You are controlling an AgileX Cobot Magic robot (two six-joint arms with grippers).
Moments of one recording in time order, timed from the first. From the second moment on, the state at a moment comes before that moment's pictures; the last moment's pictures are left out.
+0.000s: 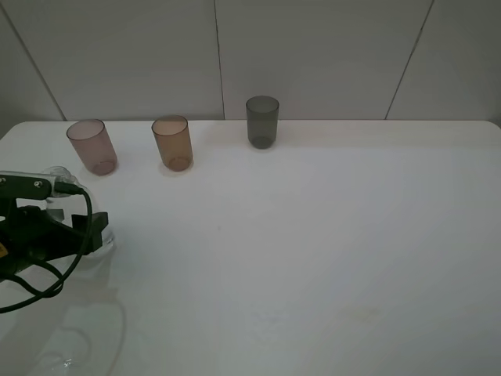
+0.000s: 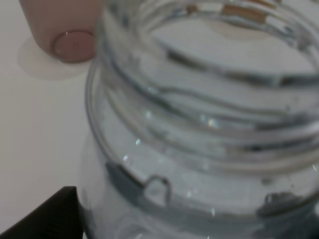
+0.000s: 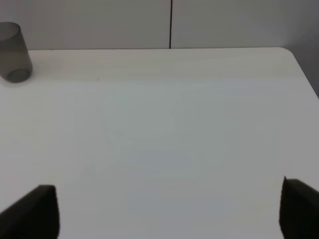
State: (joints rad) left arm -0.18 1.81 -0.07 0.00 -1.21 -0.06; right arm -0.10 0.00 -0.52 0.00 1.06 -0.03
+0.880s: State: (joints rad) left arm -0.18 1.88 -0.11 -0.01 -1.21 -0.06; right arm -0.10 0.00 -0.52 0.00 1.06 -0.03
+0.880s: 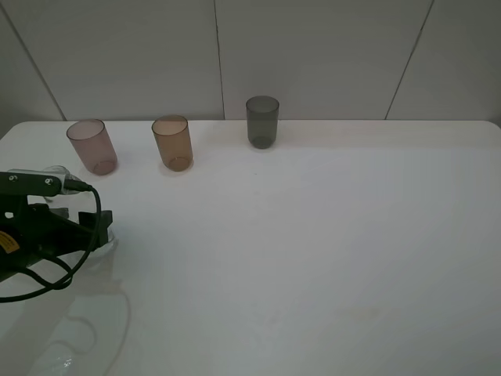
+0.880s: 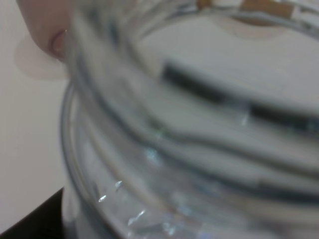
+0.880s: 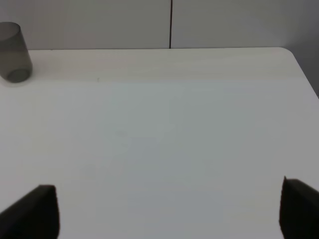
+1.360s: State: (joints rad) left arm -0.18 1.90 -0.13 -0.01 -1.22 -0.06; right arm -0.10 0.00 -0.52 0.00 1.06 -0.03
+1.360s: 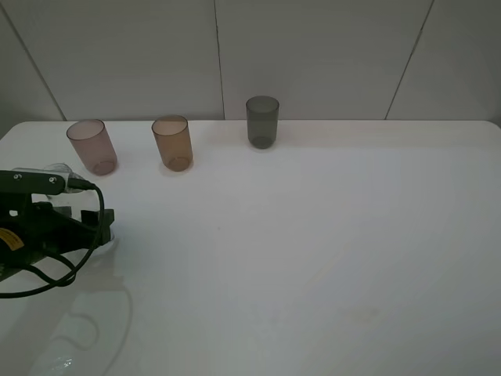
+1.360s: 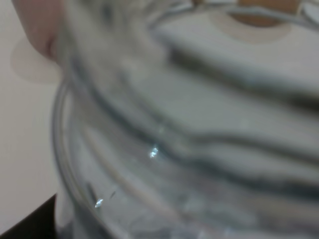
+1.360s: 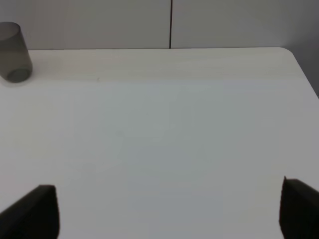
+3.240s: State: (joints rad) left arm -0.18 1.47 -0.19 -0.09 -0.83 -0.03; right arm -0.10 0.00 -0.52 0.00 1.06 -0.03
